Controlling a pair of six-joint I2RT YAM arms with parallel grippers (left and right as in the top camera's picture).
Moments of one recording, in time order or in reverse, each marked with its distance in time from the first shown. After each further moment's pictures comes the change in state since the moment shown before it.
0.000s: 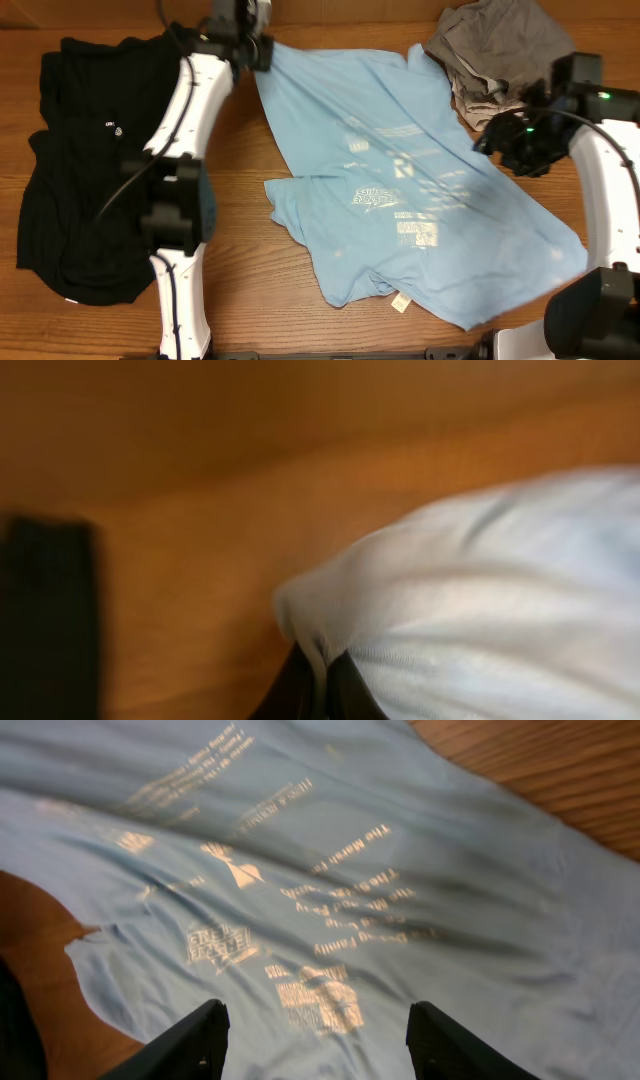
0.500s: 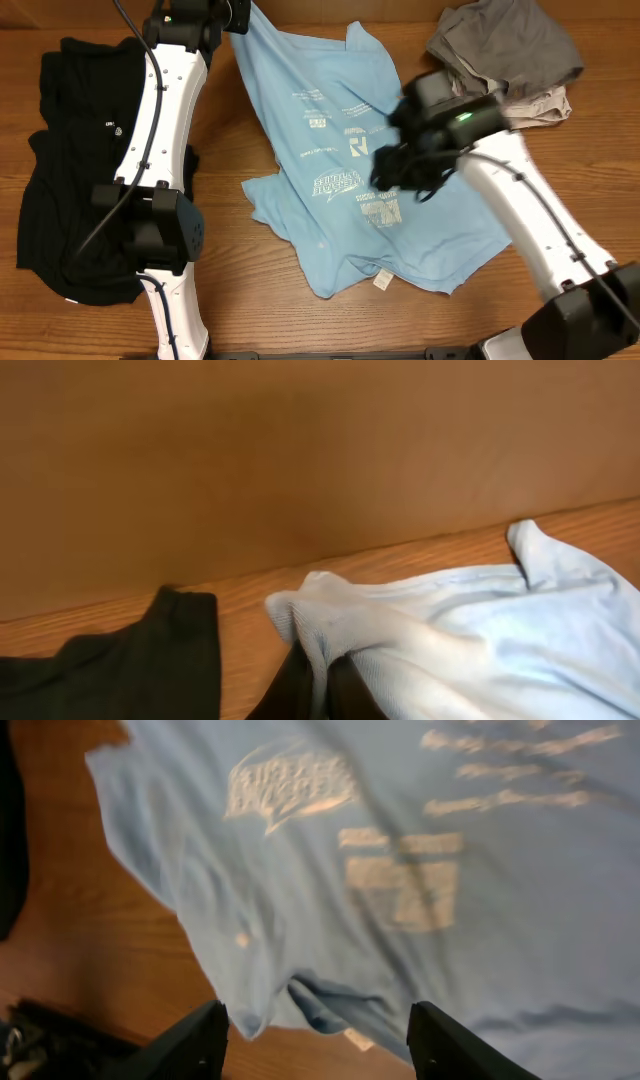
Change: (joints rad) left arm 0.014 -0.116 0.065 0.008 -0.087 0.023; right arm 0.529 0.000 -0.047 0.035 0.023 0.091
